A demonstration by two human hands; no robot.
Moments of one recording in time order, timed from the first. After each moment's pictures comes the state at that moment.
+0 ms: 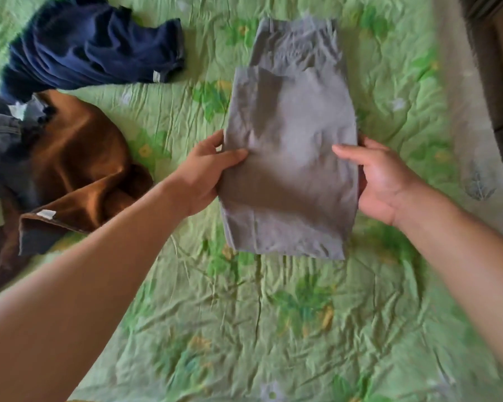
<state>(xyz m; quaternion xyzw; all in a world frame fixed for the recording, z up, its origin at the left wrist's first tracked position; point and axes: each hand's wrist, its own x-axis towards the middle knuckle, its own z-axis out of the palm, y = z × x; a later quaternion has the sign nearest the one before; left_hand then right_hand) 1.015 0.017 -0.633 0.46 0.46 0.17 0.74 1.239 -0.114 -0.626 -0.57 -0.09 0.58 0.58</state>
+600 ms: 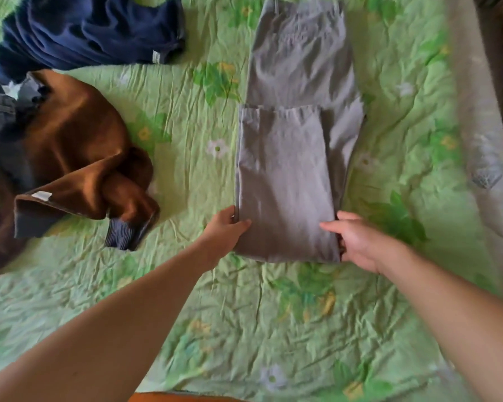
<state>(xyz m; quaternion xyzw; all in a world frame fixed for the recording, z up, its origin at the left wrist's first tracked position) 0.967 -0.072 -0.751 0.50 0.59 0.04 0.64 1.201 -0.195 -0.740 -0.72 -0.01 0.61 0.33</state>
